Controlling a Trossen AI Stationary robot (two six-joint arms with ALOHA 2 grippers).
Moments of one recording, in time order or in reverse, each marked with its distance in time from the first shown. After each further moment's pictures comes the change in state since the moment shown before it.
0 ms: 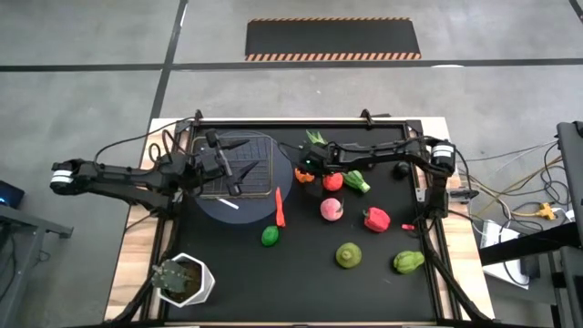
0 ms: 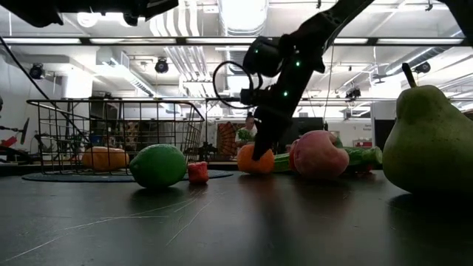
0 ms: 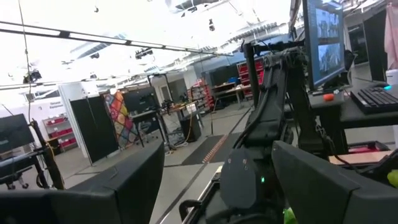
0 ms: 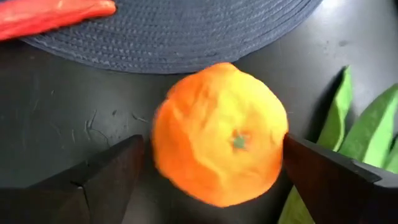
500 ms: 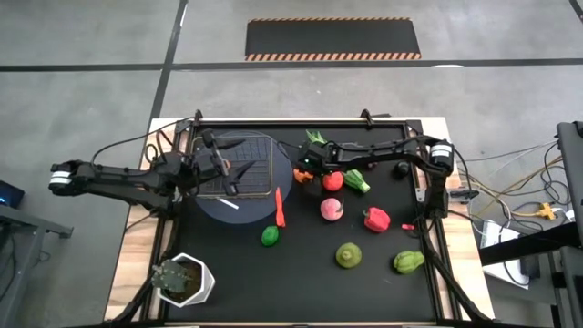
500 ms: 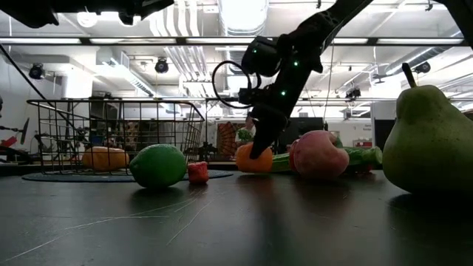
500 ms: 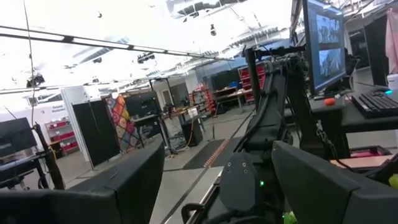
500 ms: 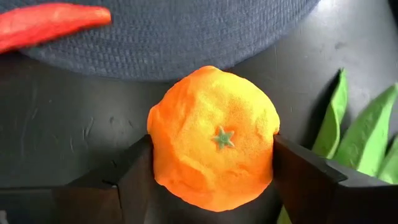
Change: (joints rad) left arm 0.000 -0.042 -0.020 0.000 0.000 0.007; right arm -0.008 0.006 0.023 -0.019 -0.001 0.011
